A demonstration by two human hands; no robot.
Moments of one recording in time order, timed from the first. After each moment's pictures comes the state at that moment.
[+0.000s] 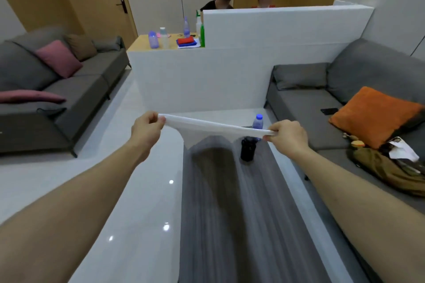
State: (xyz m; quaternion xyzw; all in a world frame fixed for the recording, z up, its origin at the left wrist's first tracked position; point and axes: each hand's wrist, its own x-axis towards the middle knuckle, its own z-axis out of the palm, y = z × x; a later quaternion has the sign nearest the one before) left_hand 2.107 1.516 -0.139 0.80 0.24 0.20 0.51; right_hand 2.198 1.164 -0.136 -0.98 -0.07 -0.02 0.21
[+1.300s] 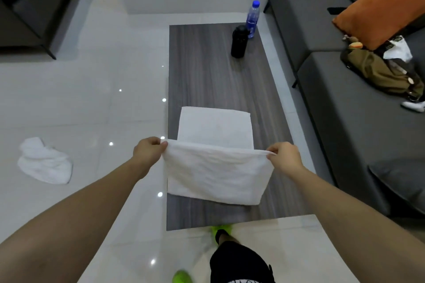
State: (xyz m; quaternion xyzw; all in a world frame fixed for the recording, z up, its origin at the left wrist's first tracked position) left_hand 1.821 1.378 -0.405 0.77 0.41 -0.10 0.48; right_hand 1.924 1.013 -0.405 -0.95 0.03 0.23 0.22
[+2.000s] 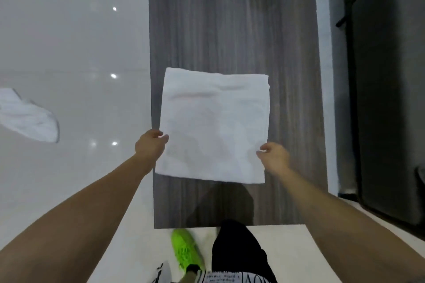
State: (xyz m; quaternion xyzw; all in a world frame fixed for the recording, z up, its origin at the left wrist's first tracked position) left_hand 1.927 1.373 -0.558 0.70 0.53 -0.23 0.42; right_hand 2.014 1.053 -0.583 -0.87 0.16 0.41 0.23
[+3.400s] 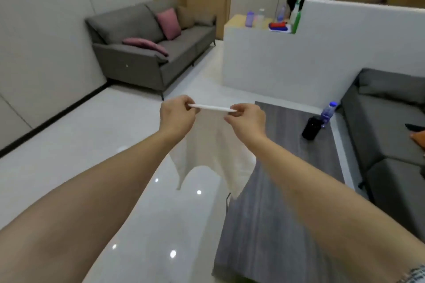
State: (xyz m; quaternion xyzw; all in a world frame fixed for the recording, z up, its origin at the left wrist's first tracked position) left_hand 1.675 1.487 -0.129 0.83 0.36 0.29 0.31; right_hand 1.787 1.345 -0.135 -0.83 -0.22 0.07 0.51
